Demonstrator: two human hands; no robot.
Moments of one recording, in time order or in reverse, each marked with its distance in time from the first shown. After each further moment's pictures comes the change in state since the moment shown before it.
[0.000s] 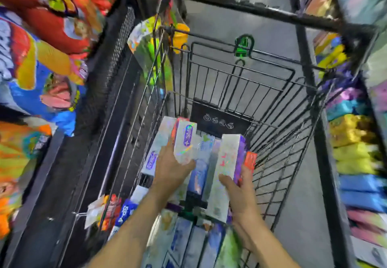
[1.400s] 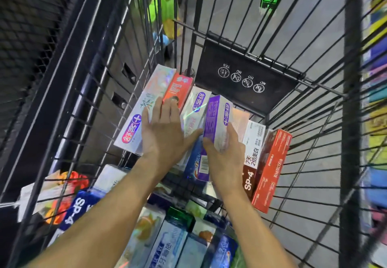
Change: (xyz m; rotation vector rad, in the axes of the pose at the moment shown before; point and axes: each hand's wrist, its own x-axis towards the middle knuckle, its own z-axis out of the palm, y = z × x) left_hand 0.075 -0.104 0.084 0.965 0.005 0.146; right_hand 0.129 0.132 0.041 -0.419 0.009 -0.112
